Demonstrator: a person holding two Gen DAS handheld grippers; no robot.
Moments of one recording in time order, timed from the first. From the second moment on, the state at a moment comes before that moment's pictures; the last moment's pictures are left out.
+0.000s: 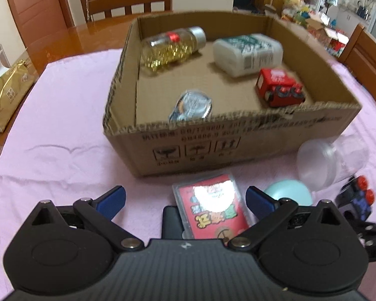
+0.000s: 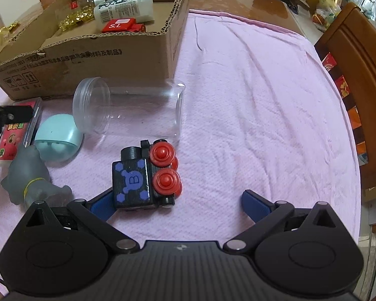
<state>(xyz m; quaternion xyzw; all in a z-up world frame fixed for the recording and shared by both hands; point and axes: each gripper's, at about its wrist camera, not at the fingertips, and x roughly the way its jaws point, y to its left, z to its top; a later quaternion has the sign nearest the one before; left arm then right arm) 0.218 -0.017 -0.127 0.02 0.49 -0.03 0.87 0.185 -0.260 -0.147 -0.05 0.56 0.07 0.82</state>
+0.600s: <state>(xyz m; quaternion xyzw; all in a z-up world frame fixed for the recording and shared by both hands) 0.168 0.037 -0.122 0.04 0.52 0.00 0.85 0.186 -0.258 -0.147 -0.05 0.56 0.07 0.82</state>
